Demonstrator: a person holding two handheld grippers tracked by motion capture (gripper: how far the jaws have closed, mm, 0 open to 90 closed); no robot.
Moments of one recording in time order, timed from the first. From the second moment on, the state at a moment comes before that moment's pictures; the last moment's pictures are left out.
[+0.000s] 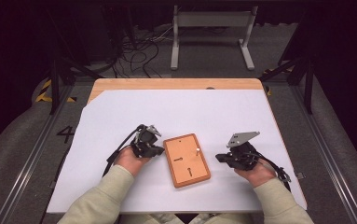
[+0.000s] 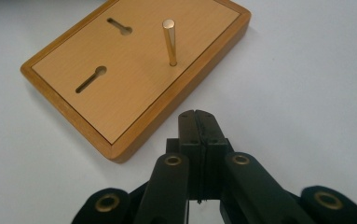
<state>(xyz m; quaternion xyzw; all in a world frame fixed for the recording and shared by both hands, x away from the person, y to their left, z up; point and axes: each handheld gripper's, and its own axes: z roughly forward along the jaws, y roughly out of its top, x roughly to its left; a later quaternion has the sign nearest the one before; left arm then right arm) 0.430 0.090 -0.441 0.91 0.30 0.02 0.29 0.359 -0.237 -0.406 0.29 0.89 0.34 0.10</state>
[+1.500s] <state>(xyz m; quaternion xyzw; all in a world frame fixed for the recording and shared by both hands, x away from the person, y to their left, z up) 0.392 0.132 -0.415 0.89 0.28 0.01 0.36 0.335 -0.161 -0.439 0.17 0.94 0.28 0.03</state>
